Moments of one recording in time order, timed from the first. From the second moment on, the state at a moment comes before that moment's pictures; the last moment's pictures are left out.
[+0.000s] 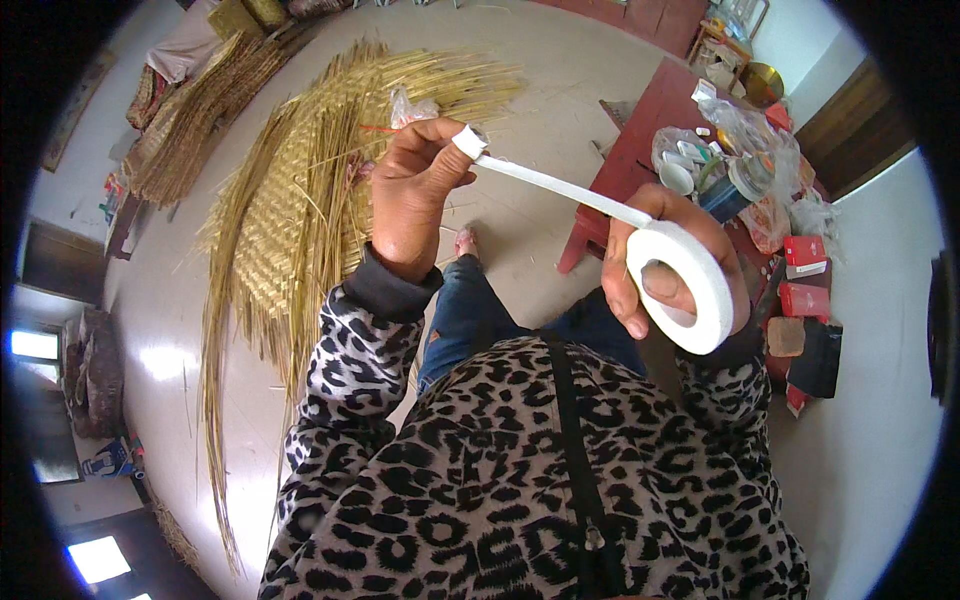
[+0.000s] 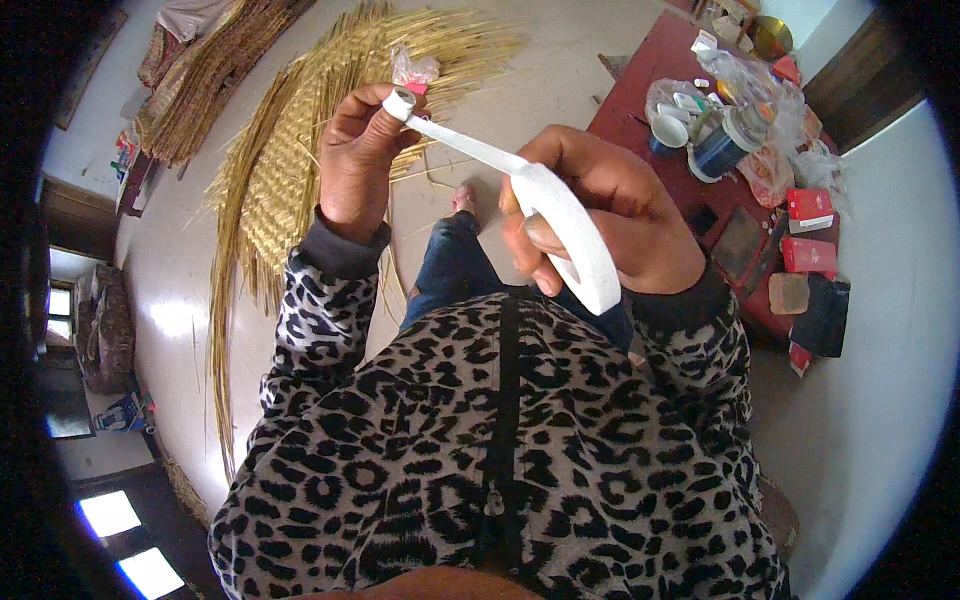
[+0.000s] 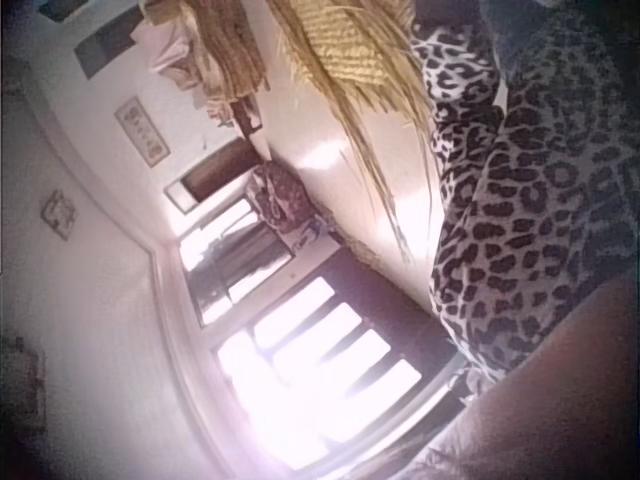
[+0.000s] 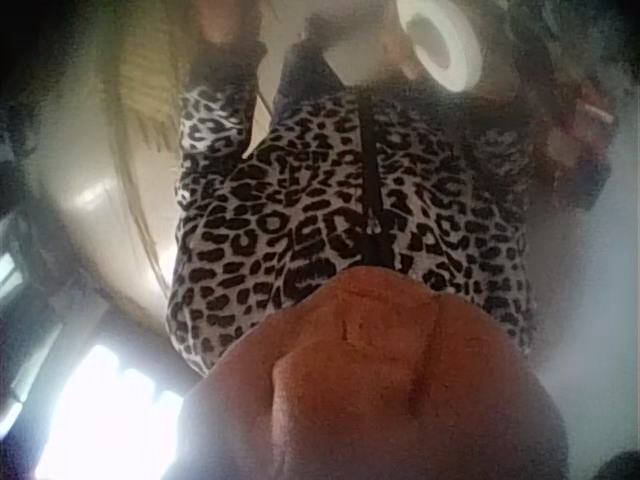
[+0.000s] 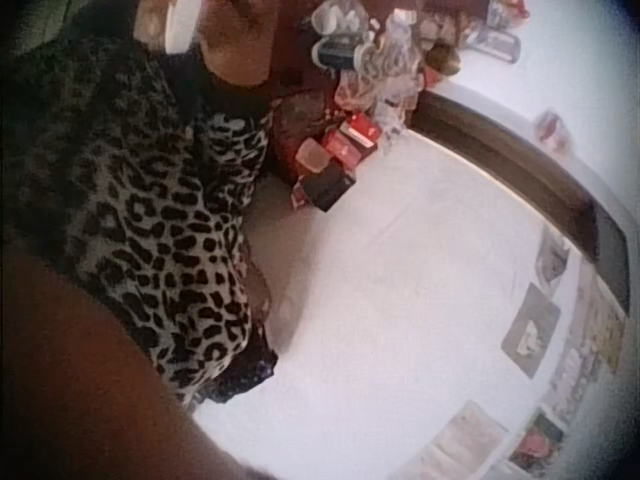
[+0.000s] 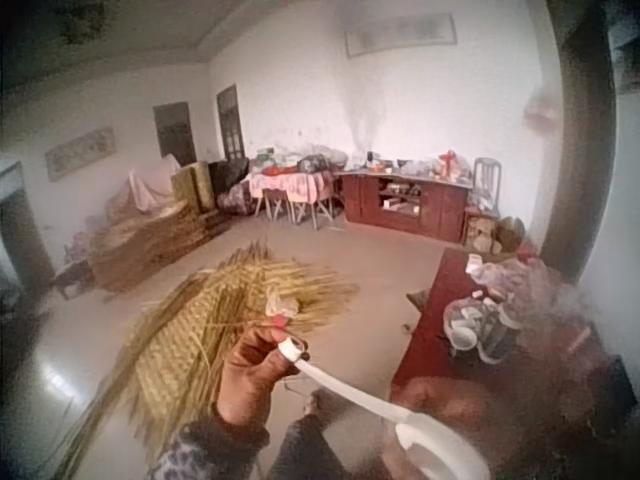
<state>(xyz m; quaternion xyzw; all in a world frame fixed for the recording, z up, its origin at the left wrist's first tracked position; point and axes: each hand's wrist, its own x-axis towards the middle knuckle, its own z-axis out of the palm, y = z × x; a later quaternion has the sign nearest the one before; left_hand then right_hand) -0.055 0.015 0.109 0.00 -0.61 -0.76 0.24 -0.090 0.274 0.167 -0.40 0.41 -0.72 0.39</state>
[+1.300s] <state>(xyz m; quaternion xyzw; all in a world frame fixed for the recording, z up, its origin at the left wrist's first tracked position) -0.038 0.014 0.079 -0.11 -0.66 -0.71 0.22 -0.126 0.203 0.190 -0.34 0.43 -0.76 0.35</state>
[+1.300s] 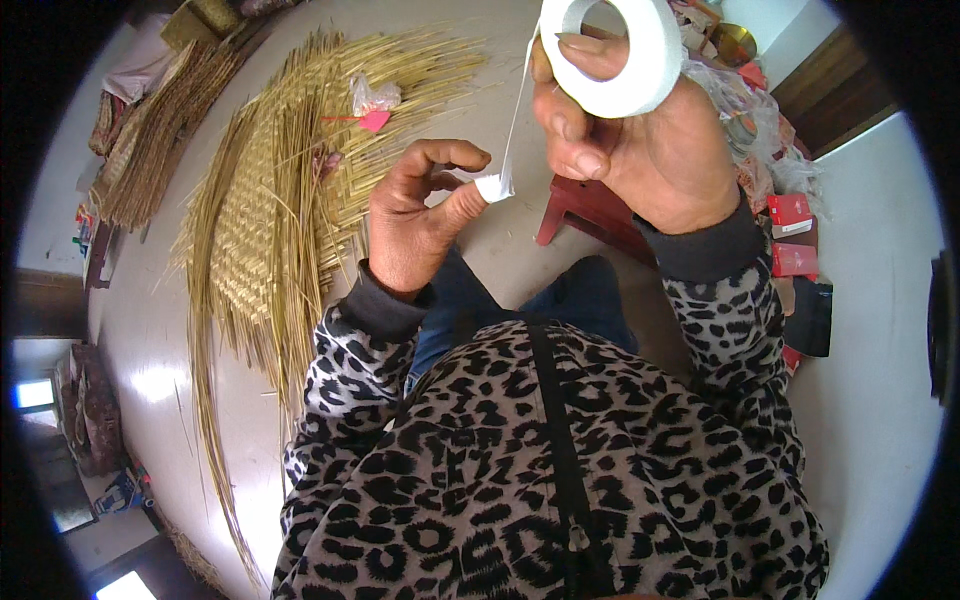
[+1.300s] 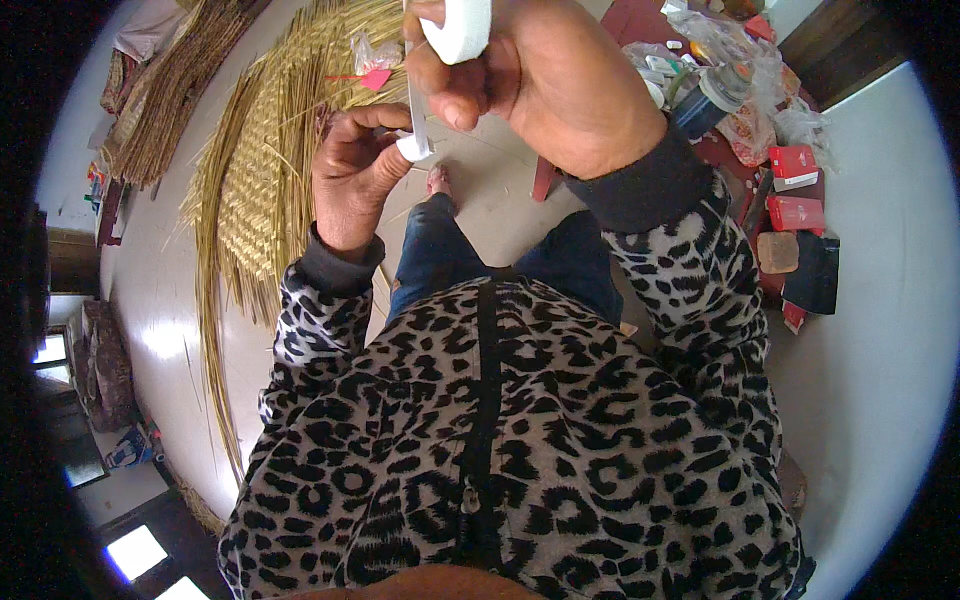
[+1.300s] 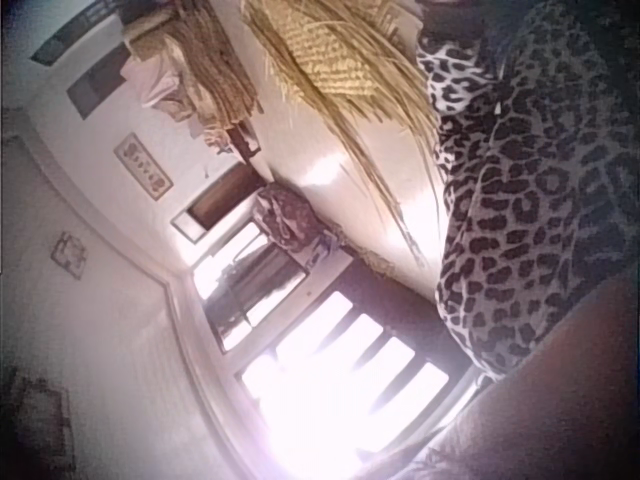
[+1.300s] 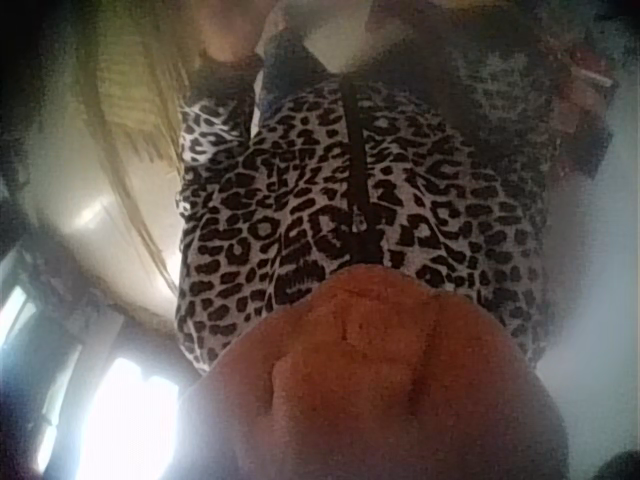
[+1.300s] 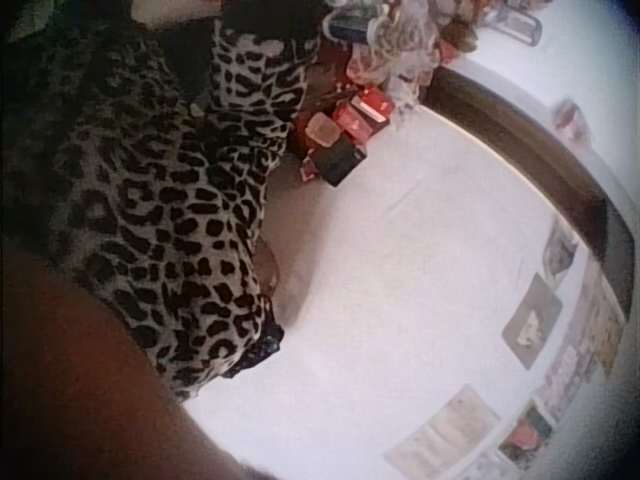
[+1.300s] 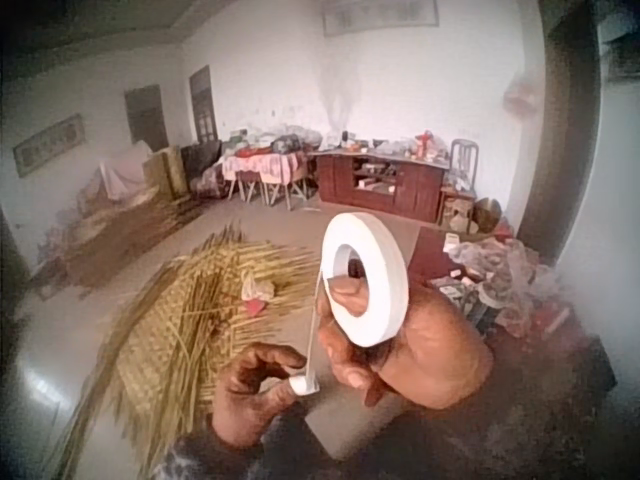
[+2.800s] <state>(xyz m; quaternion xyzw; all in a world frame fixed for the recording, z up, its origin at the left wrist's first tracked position) -0.039 0.030 0.126 -0.17 -0.34 -0.92 0.09 -0.135 0.202 0.083 -0.26 0.36 -0.78 0.44</state>
